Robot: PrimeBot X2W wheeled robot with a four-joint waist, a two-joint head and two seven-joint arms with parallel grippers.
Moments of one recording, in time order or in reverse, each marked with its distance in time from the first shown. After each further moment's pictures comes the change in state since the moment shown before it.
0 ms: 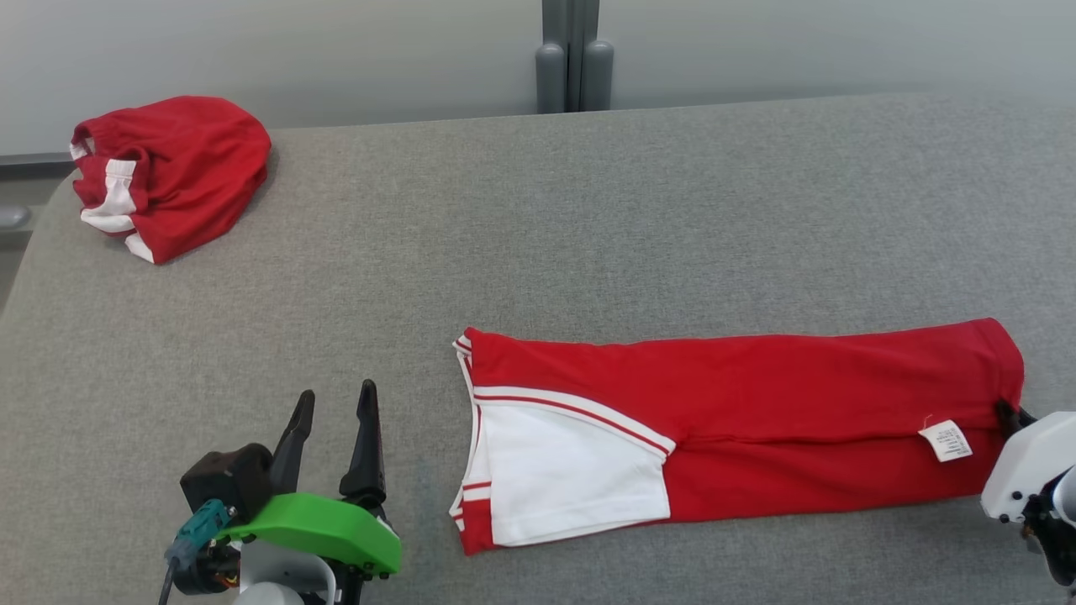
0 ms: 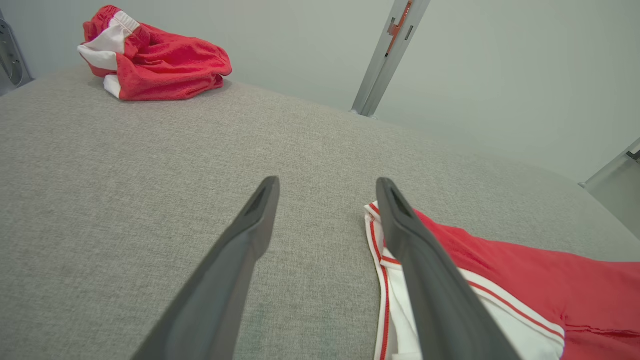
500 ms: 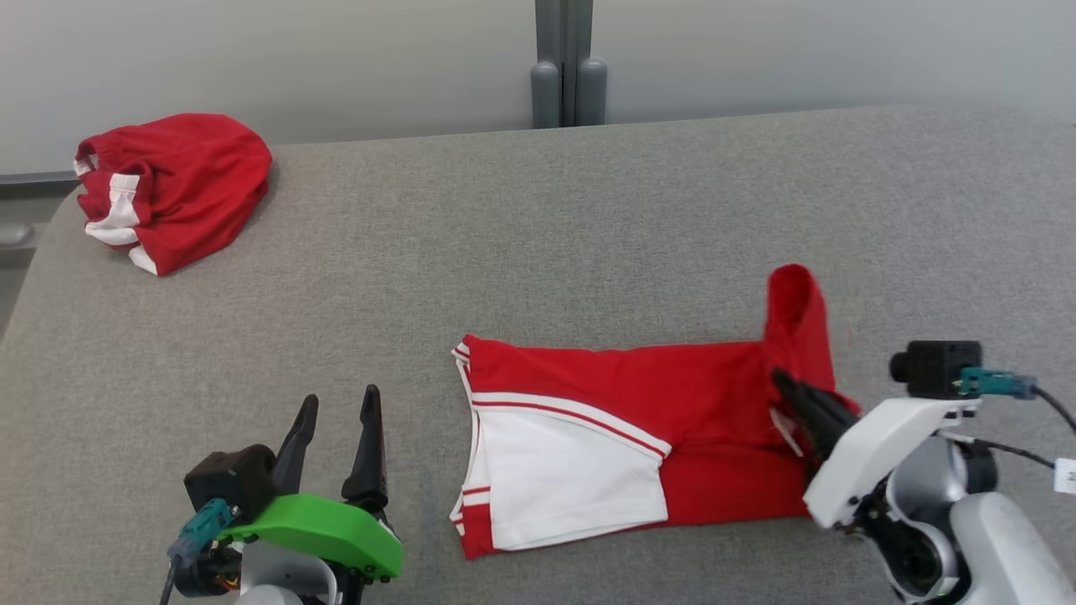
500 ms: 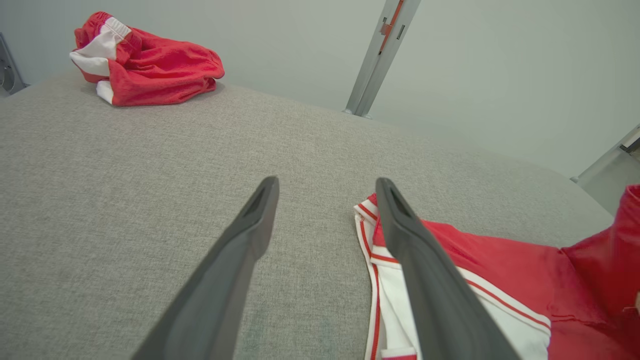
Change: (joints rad) left arm 0.005 0.012 -0.009 -0.012 -0.002 0.009 0.025; right arm 0.063 0.129 0.277 -0.405 0.234 -0.001 0.095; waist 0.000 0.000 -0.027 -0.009
